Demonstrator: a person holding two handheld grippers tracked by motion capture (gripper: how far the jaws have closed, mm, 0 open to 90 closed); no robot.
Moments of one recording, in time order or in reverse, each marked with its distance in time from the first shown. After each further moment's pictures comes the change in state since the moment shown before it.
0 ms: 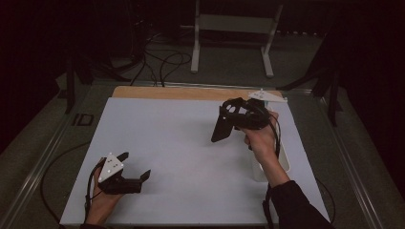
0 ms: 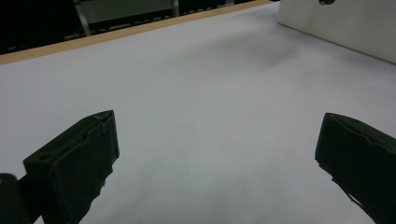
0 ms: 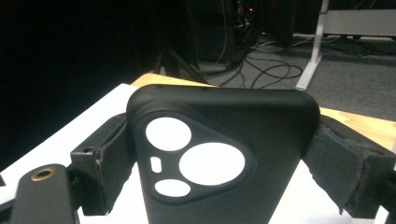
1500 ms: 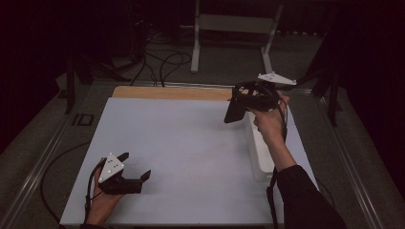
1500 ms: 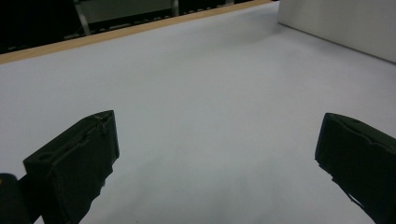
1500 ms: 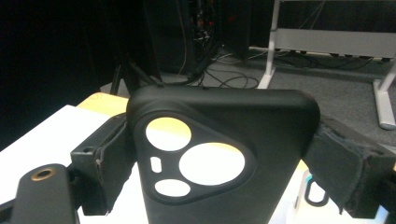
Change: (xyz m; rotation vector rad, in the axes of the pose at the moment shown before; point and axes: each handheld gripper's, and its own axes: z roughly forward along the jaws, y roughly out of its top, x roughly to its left) left arm -0.001 -0.001 0.001 0.001 0.001 0.000; right arm -0.041 0.034 0.010 -0.037 -0.156 -0.016
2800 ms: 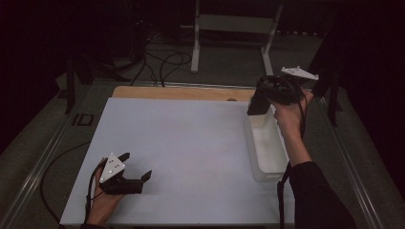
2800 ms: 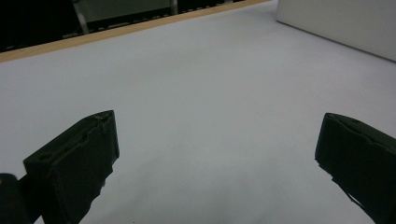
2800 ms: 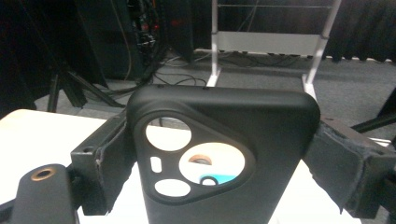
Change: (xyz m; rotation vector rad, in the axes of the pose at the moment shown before) left arm -0.001 0.000 0.001 0.006 -0.003 0.003; right arm -0.056 0.009 -0.014 -0.004 -0.220 0.022
